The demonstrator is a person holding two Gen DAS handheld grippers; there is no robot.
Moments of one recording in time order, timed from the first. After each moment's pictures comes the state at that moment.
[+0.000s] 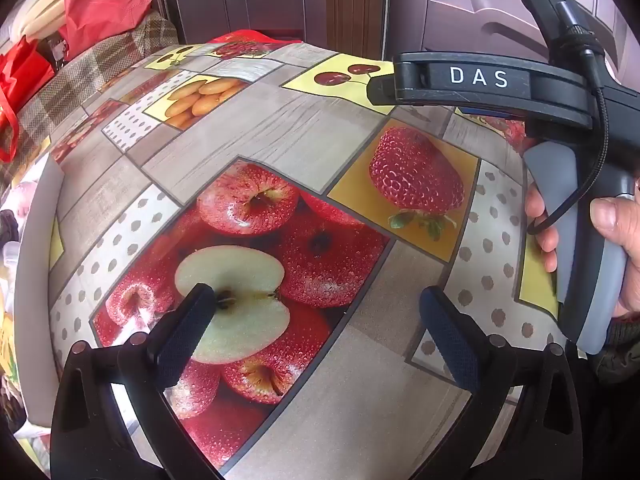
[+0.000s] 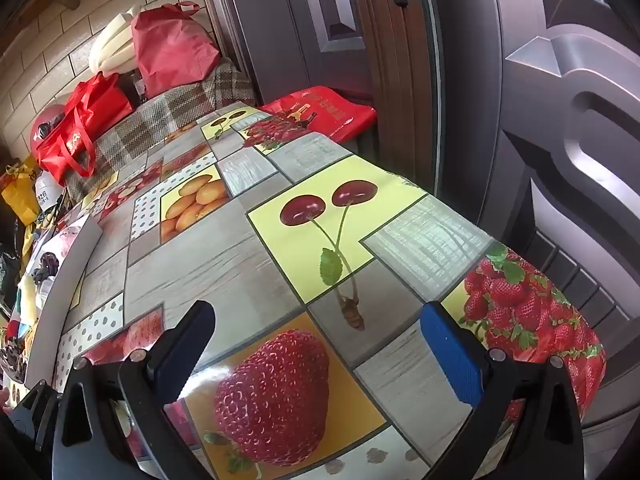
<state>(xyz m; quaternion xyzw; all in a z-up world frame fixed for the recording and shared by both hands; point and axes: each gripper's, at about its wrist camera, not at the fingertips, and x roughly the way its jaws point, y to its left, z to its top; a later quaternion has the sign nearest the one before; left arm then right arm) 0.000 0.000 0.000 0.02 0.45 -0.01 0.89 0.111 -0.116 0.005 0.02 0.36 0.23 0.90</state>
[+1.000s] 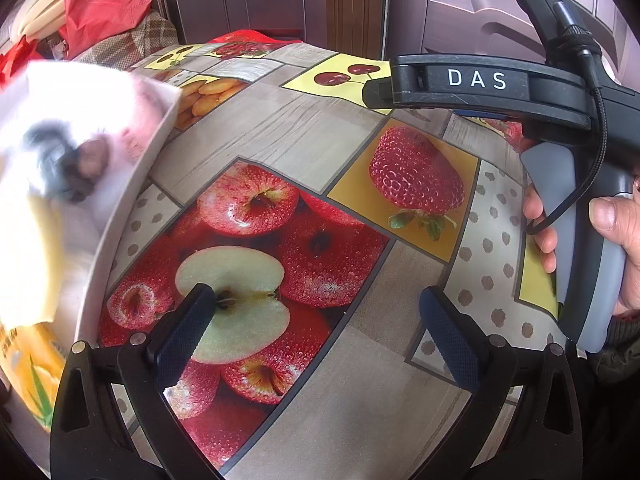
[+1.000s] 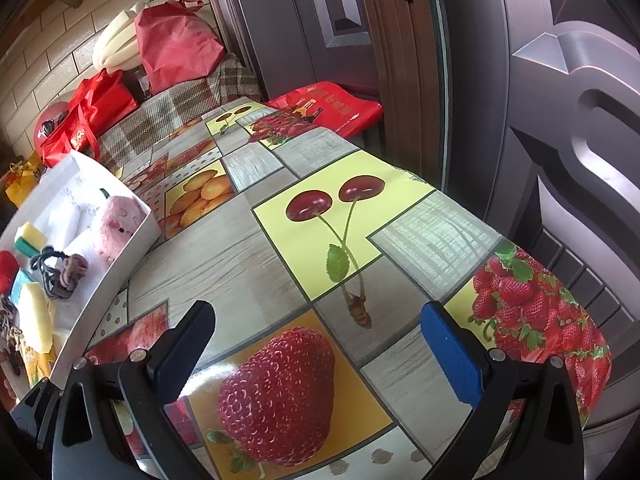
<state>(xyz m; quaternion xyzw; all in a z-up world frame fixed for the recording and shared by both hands) 0.000 0.000 0.000 0.02 0.45 -0.01 0.89 0.112 -0.113 0.002 0.02 0.37 0.24 0.90</state>
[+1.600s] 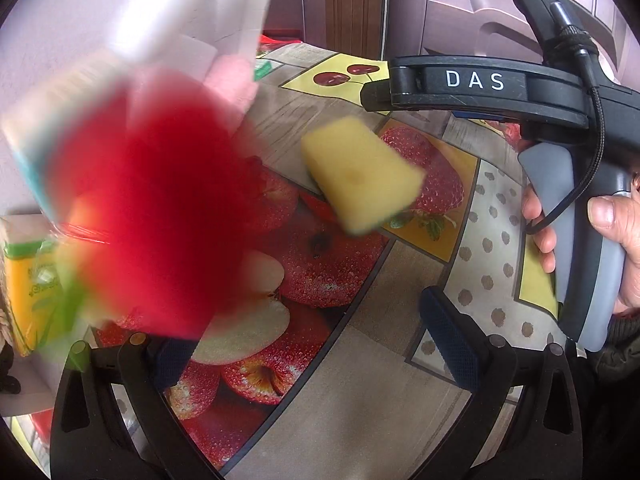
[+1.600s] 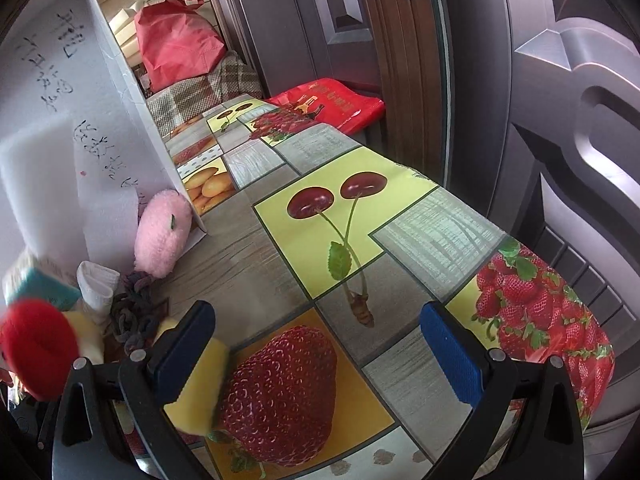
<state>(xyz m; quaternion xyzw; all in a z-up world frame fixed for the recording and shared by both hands) -0.002 -0.001 0.001 0.02 0.45 -0.01 0.89 0.113 -0.113 0.000 0.02 0.38 0.24 0.89</state>
